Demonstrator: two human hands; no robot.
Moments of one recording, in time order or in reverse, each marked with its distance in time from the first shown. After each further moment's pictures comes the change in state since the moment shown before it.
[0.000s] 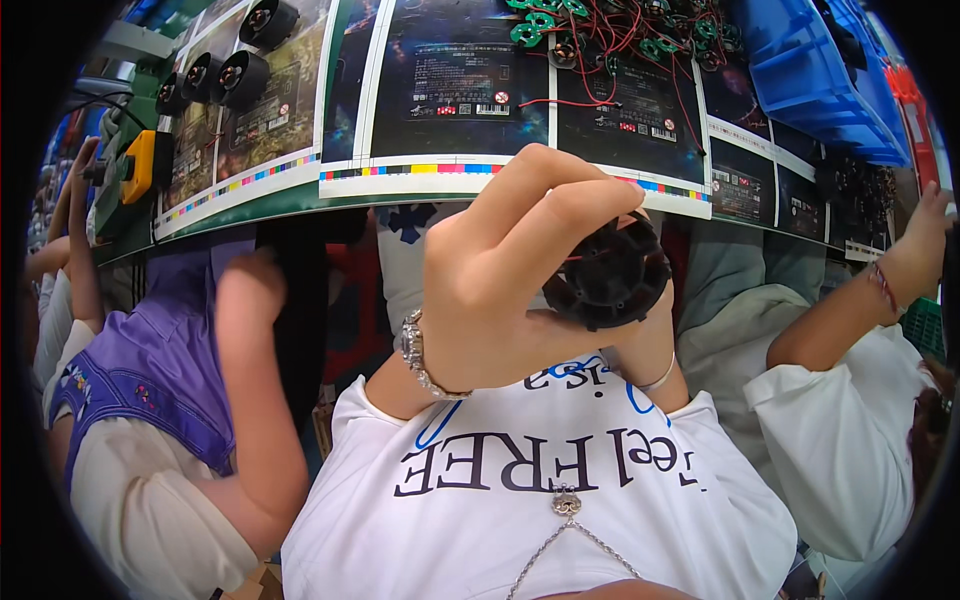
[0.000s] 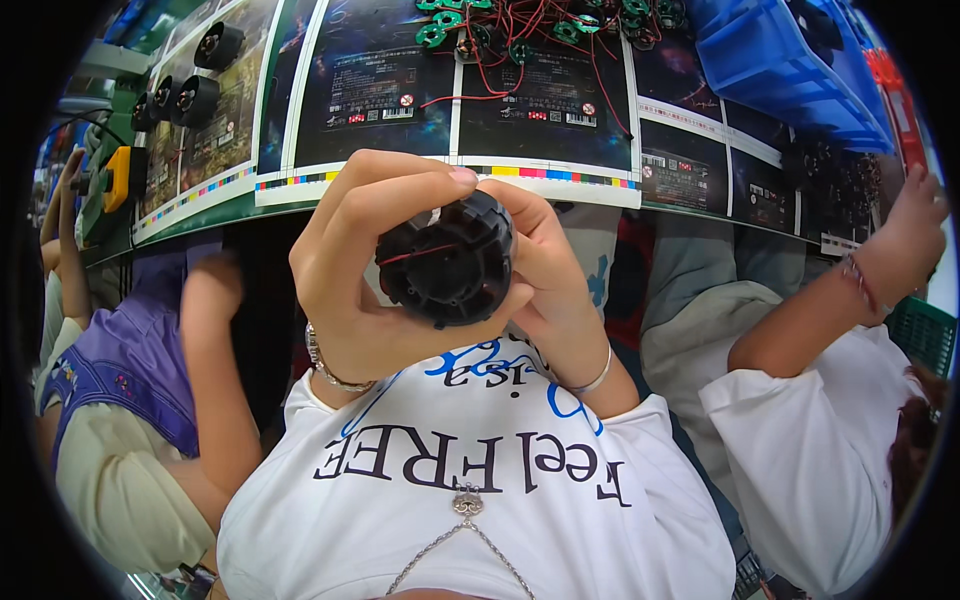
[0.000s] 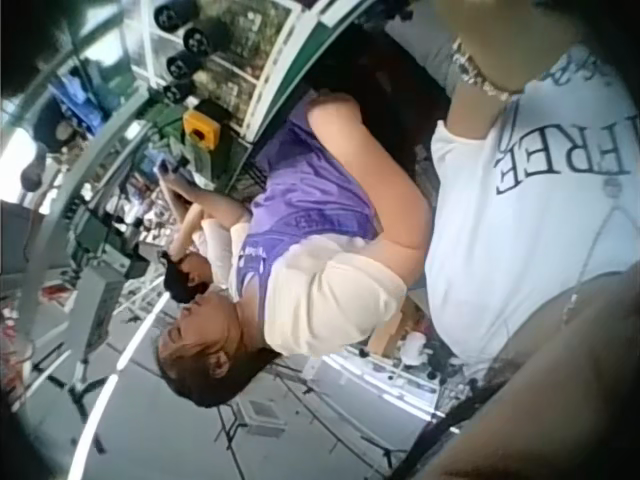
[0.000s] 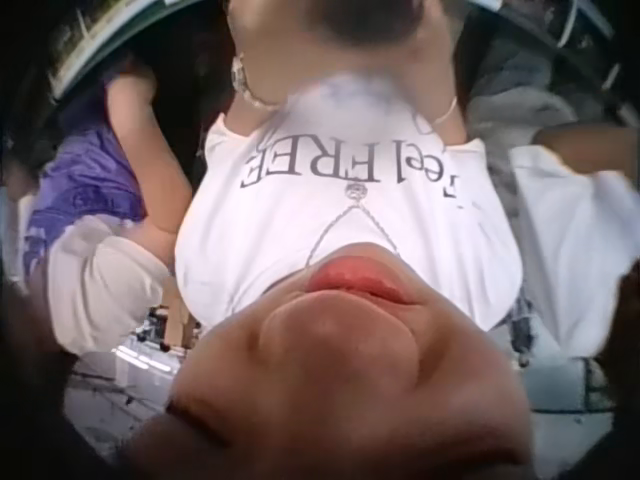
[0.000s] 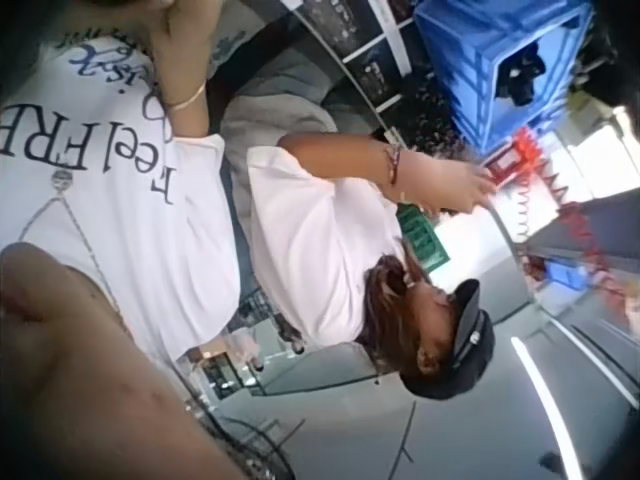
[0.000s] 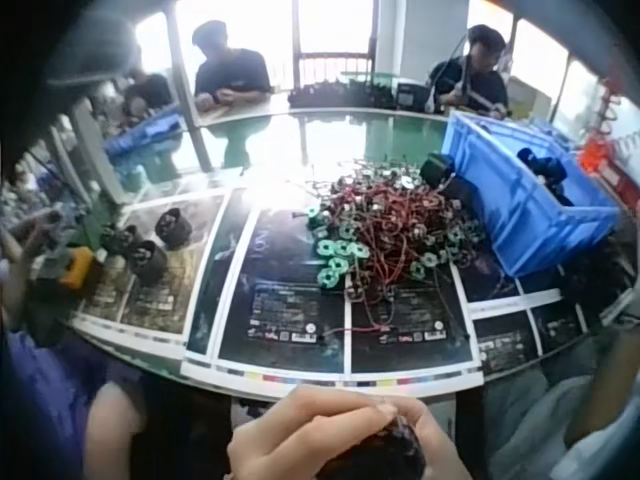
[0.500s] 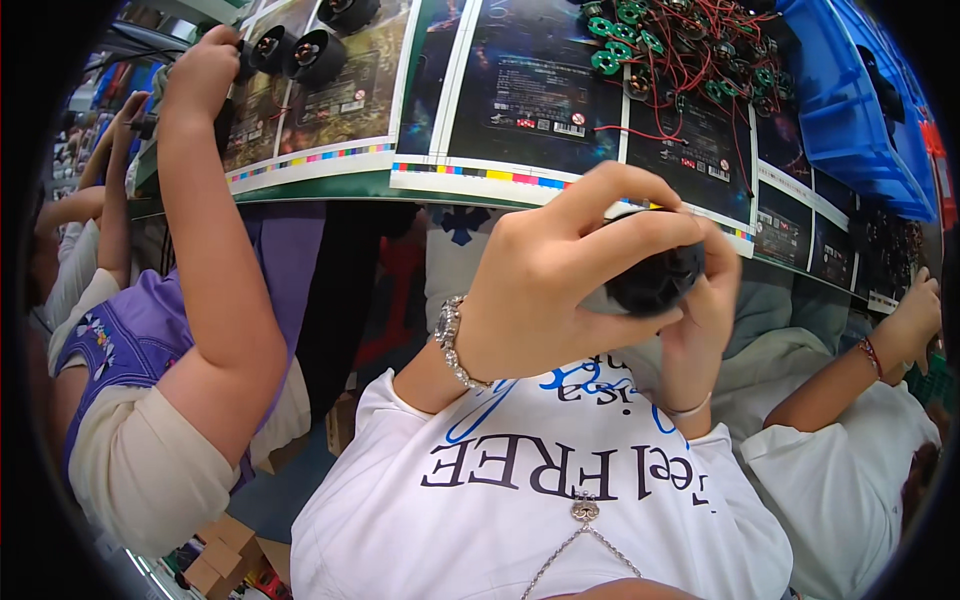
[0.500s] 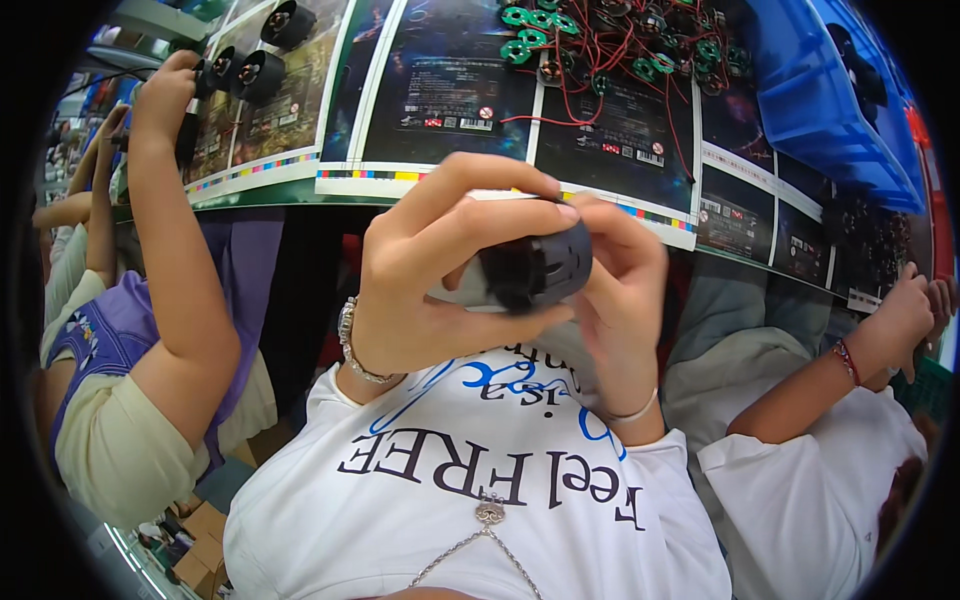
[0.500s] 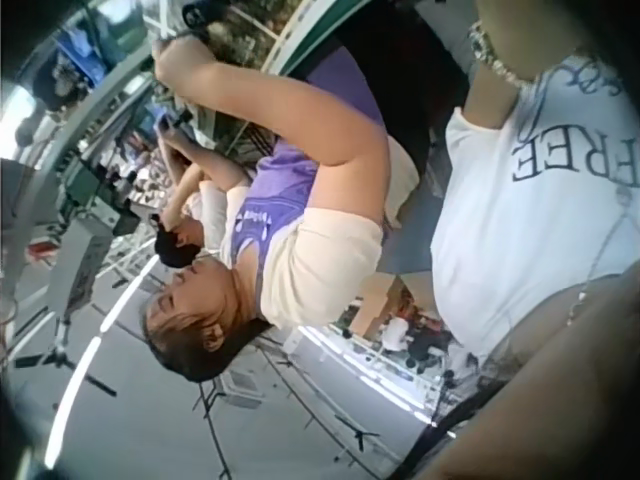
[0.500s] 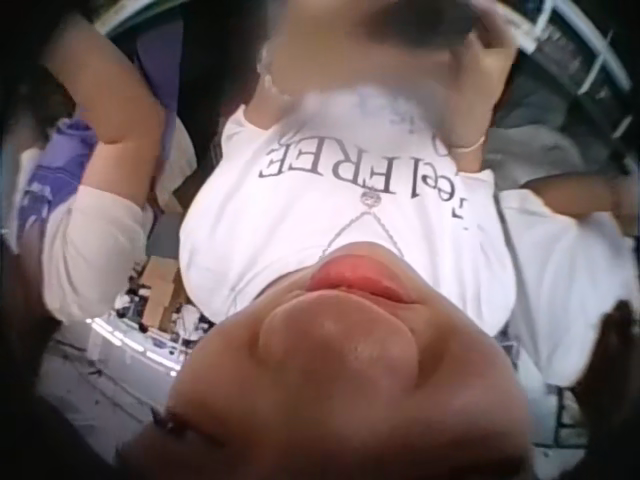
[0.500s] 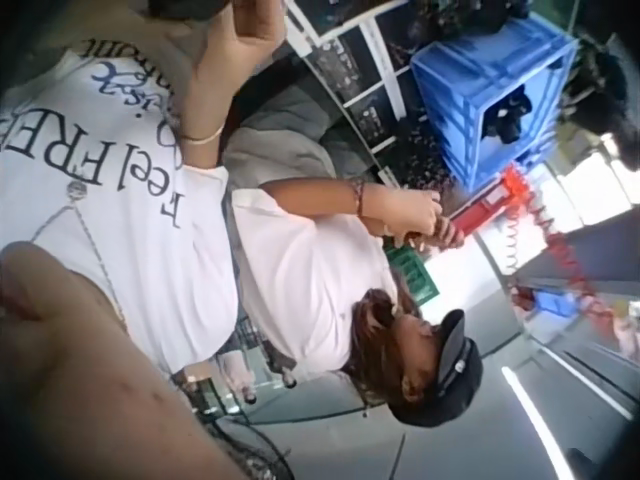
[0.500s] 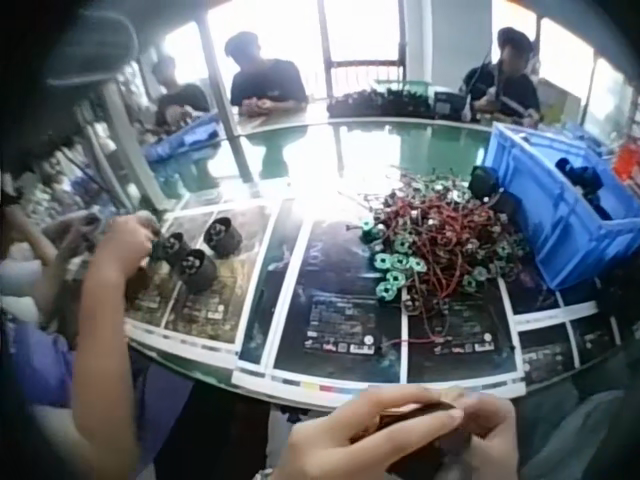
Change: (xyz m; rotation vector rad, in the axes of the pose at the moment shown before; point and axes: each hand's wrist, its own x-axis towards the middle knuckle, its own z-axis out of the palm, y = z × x) left_hand -0.003 -0.006 -0.012 -0.060 -0.099 -0.045; right_hand 0.015 -0.010 -0.013 -0.223 0.025 -0.078
